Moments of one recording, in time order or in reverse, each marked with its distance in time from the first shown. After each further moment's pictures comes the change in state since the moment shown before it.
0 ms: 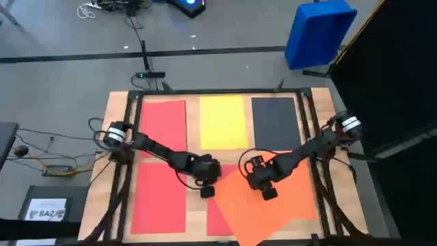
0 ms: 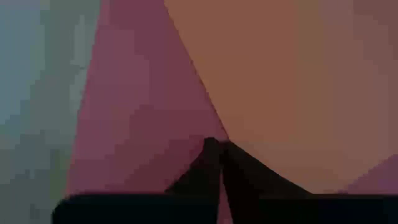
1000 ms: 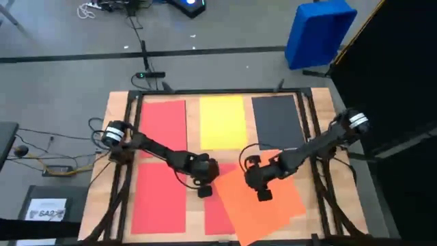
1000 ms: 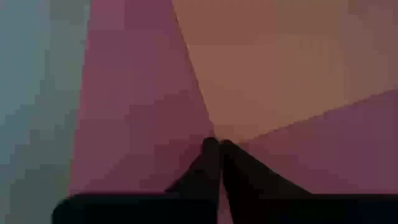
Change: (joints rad) left arm 0.005 0.002 -0.003 -0.073 -0.004 -0.001; right arm -0.018 -0.035 0.001 0.233 0.036 -0.017
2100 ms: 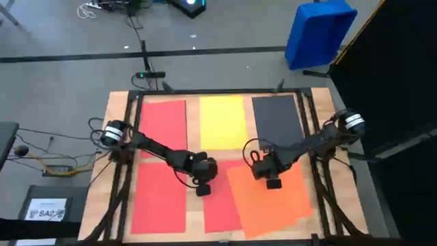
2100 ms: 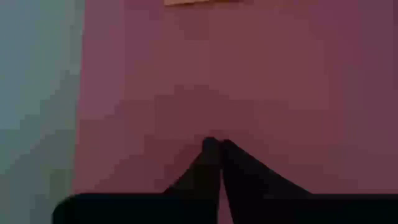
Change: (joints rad) left arm 0.002 -0.009 0.003 -0.083 -0.020 -0.001; right arm -0.051 -0.025 -0.002 -0.521 0.012 0.161
